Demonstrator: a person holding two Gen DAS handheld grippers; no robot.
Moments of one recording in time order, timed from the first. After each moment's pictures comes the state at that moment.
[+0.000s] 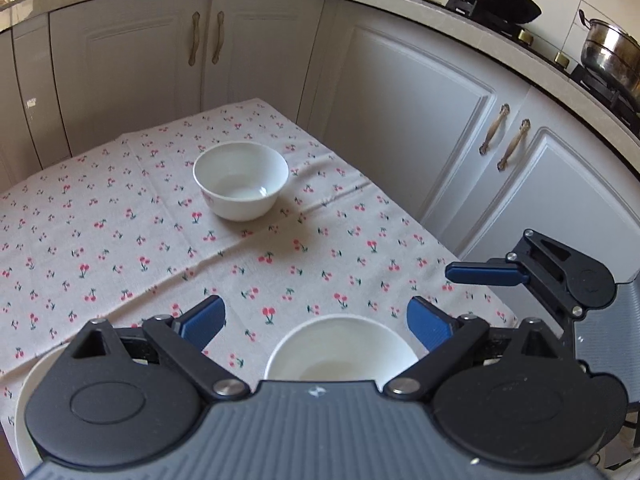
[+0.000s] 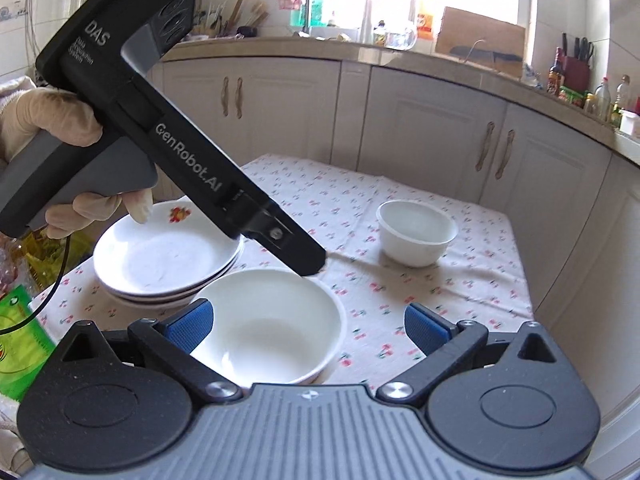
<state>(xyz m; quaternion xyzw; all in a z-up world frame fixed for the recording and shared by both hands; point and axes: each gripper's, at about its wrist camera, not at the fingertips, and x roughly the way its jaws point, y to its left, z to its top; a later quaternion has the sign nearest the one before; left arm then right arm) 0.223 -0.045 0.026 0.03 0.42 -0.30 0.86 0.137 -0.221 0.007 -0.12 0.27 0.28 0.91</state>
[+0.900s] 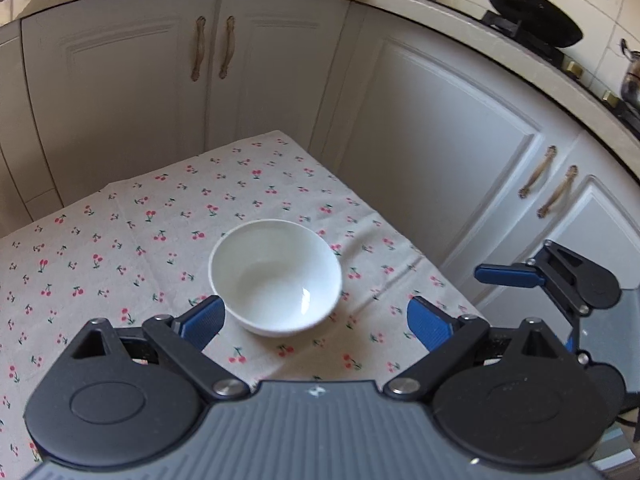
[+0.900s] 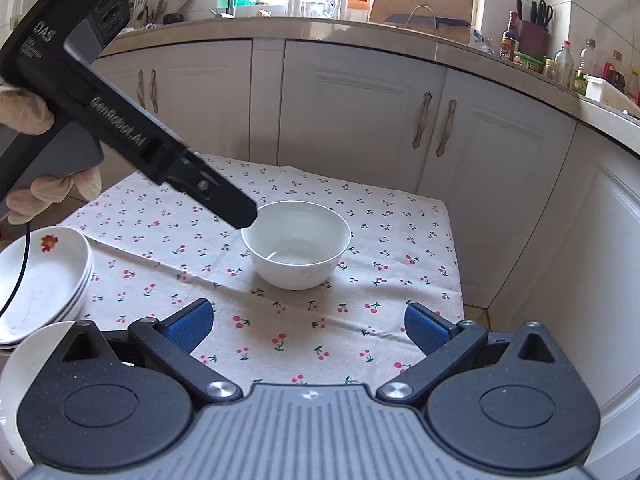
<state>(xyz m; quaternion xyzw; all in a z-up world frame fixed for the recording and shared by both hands) 0.363 -0.069 0.014 0.02 0.42 -0.29 0.86 0.268 -0.262 -0.008 -0.12 0.31 0.21 0.92</state>
